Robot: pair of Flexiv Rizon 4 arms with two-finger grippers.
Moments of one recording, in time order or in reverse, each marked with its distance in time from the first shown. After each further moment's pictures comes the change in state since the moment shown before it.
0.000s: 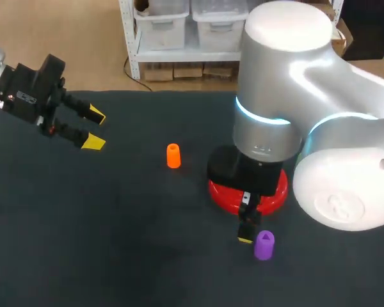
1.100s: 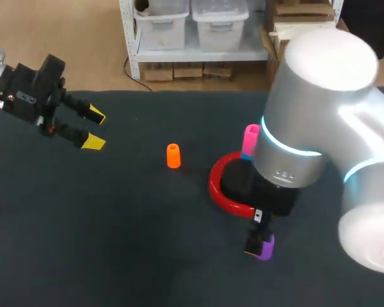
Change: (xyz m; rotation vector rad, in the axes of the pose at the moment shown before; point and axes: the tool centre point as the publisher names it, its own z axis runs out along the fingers) left arm 0.000 0.000 0.000 0.000 0.000 0.000; right arm 0.011 0.011 0.011 0.059 -0.094 0.005
